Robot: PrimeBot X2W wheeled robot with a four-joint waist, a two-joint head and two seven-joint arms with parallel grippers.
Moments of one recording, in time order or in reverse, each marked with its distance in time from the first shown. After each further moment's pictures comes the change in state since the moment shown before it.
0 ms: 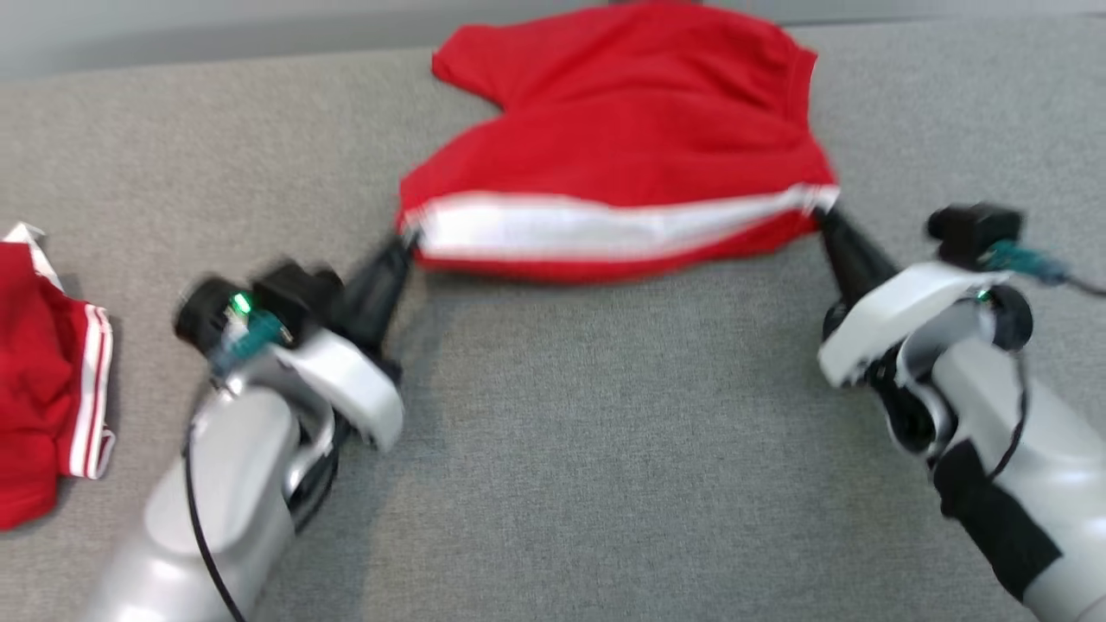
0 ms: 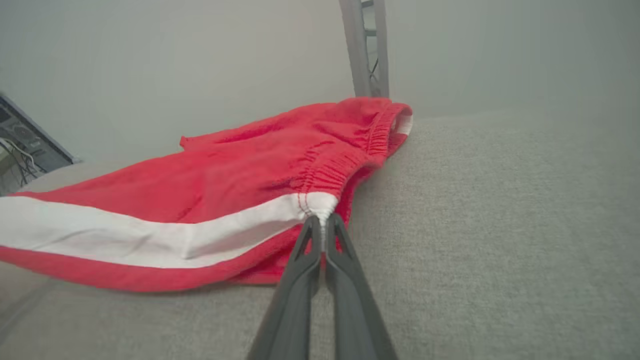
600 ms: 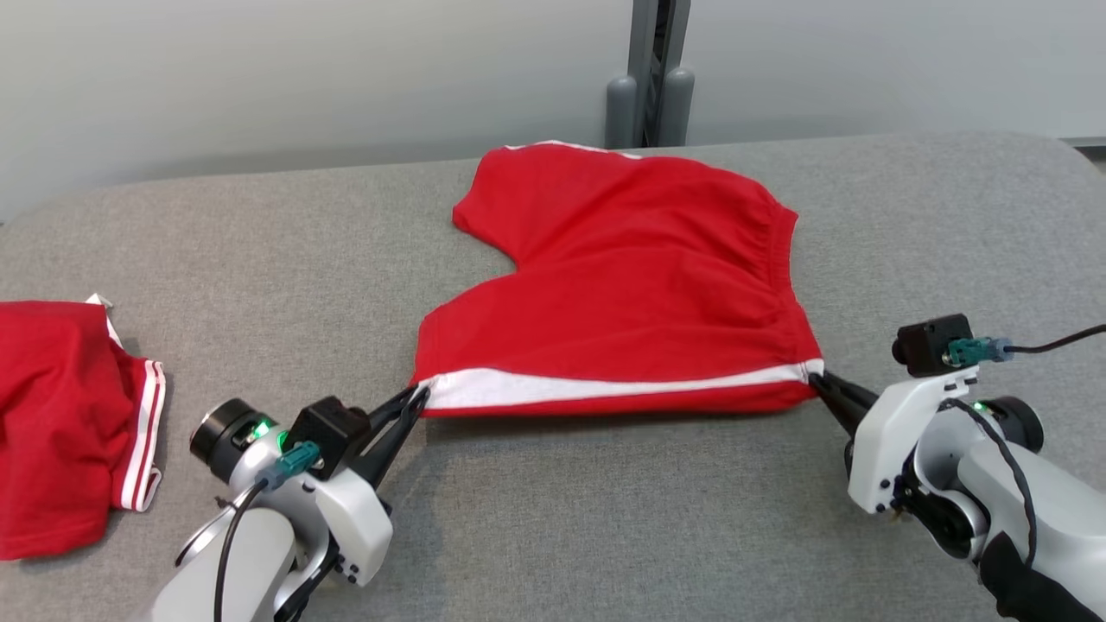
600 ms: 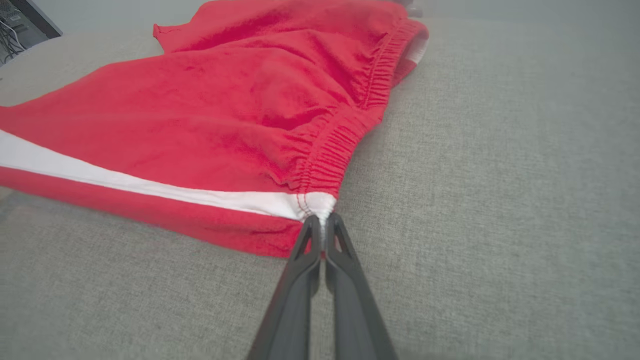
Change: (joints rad) left arm 0.128 0.085 -0.201 0.045 0.025 0.000 0.000; right arm 0.090 -0.146 0.310 -0.045 0.136 0.000 0.194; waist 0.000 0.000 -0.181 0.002
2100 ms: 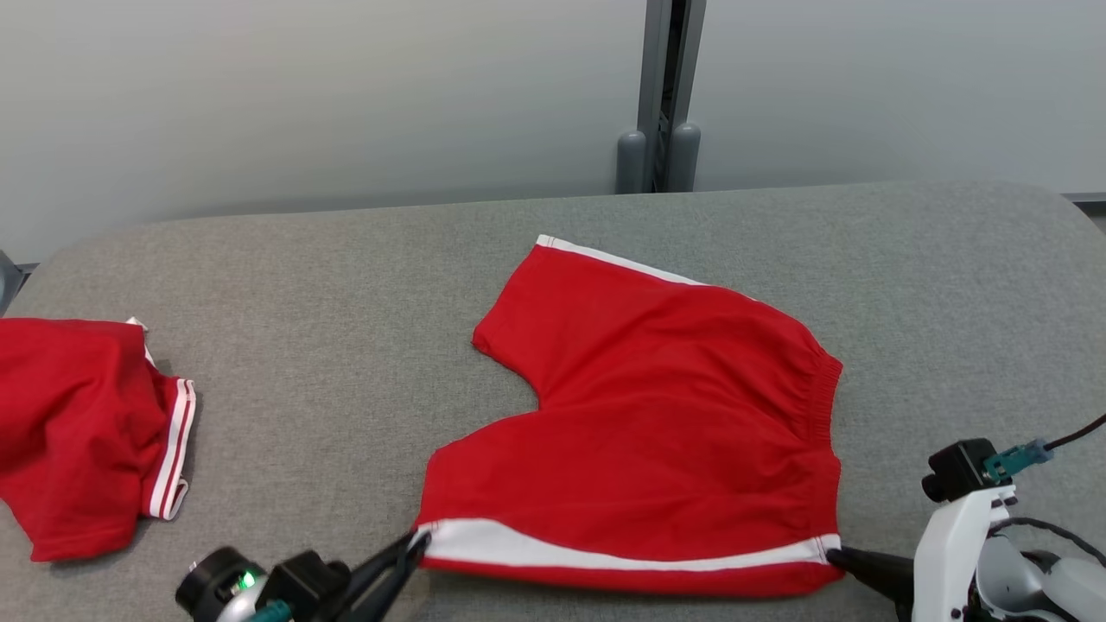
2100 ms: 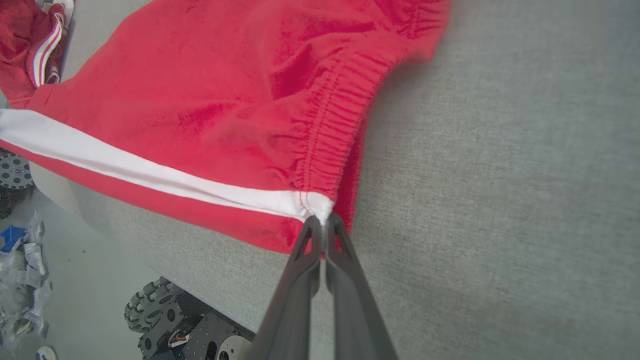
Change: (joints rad) left arm 0.381 0.204 -0.011 -0.455 -0.092 0.088 0.081; right arm 0.313 -0.284 -0.029 -0.484 0.301 0.000 0.358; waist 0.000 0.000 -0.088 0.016
